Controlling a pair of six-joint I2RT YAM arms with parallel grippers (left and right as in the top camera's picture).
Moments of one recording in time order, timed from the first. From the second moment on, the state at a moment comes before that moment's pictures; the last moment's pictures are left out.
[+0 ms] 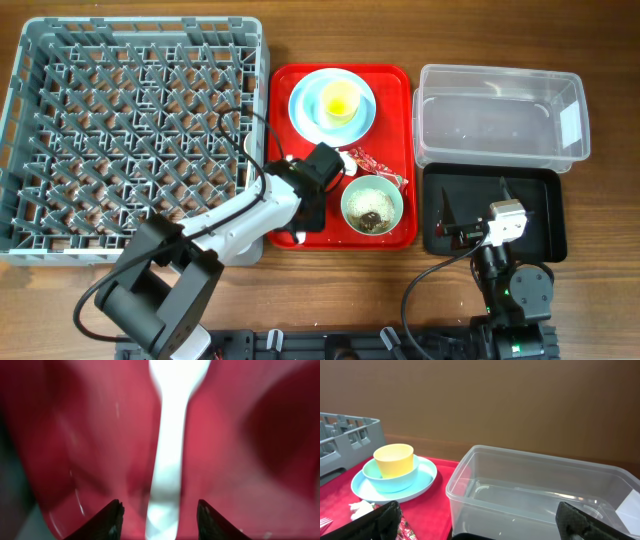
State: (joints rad) left arm -0.69 1.74 1.01 -0.78 -0.05 -0.65; right arm 0.09 0.02 0.01 0.00 -0.04 -0.07
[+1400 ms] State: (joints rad) left arm -0.68 1.81 1.04 -0.52 -0.32 -0.64; right arm 0.09 0.02 0.01 0.00 -0.04 -0.07
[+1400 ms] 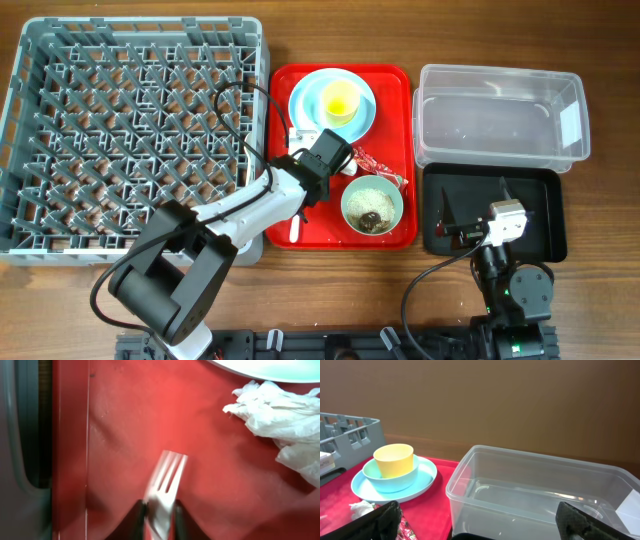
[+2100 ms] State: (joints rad) left arm -0.68 1.83 1.04 -0.53 -0.28 -0.64; right arm 0.09 0.02 0.01 0.00 -0.04 -0.07
